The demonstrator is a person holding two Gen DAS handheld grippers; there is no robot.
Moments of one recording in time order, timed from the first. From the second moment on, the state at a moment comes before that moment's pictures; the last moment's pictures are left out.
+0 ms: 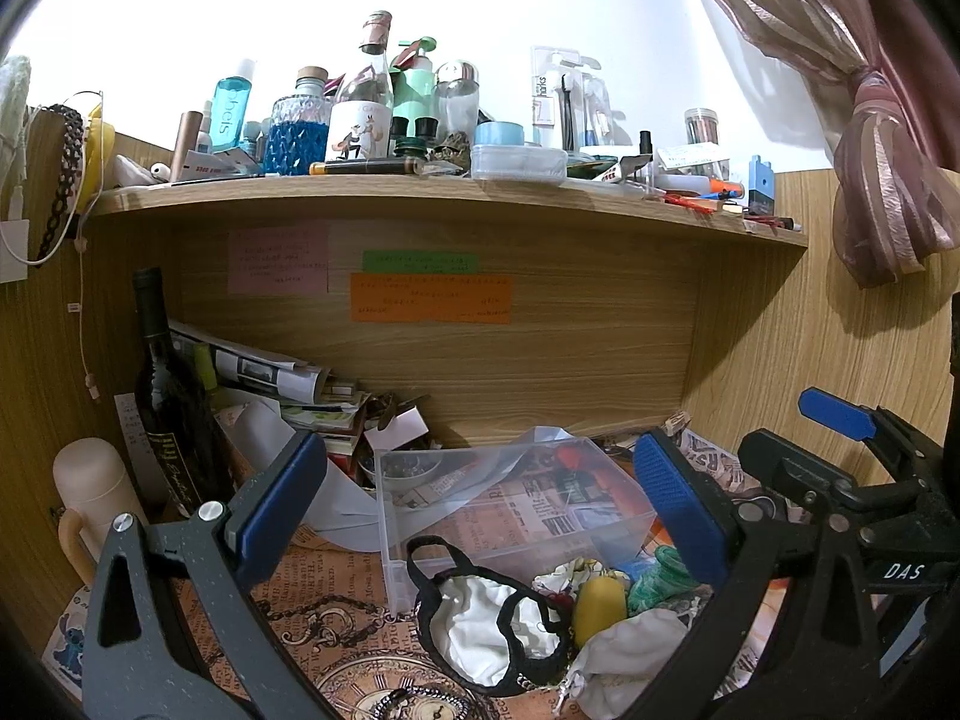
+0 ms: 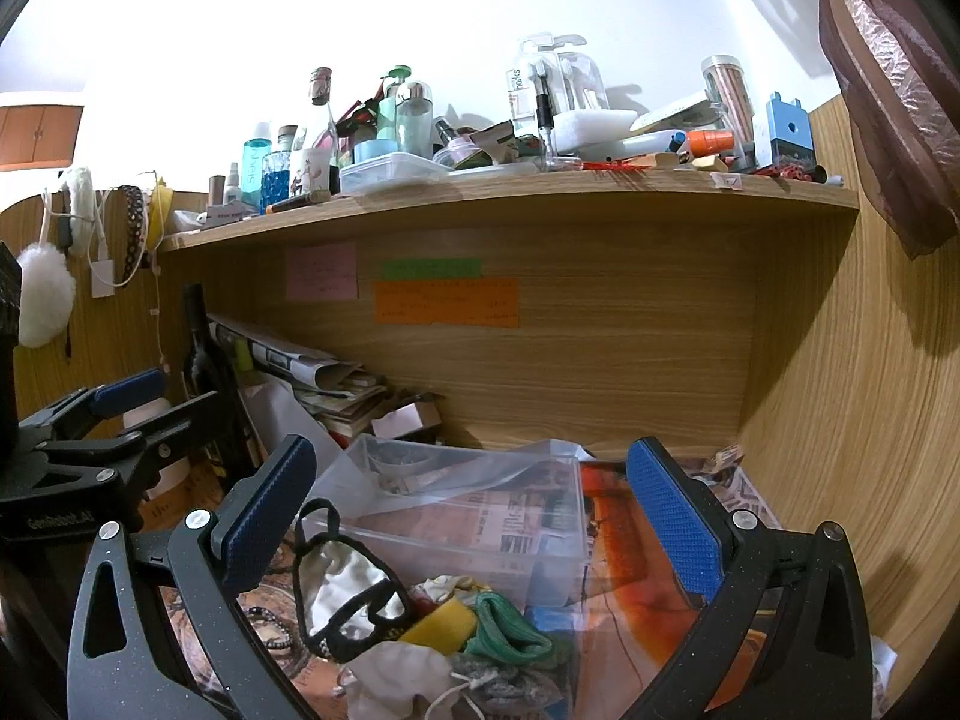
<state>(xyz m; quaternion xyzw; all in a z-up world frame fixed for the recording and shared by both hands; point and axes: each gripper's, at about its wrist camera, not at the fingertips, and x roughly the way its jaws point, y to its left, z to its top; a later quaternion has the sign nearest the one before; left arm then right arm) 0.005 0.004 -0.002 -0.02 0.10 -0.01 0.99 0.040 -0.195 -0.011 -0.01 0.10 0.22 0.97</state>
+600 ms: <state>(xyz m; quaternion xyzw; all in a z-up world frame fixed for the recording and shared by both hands) 0.007 0.003 -0.003 -0.02 0.10 -0.01 0.99 0.039 -0.192 -0.011 -0.01 0.10 0.23 0.97</state>
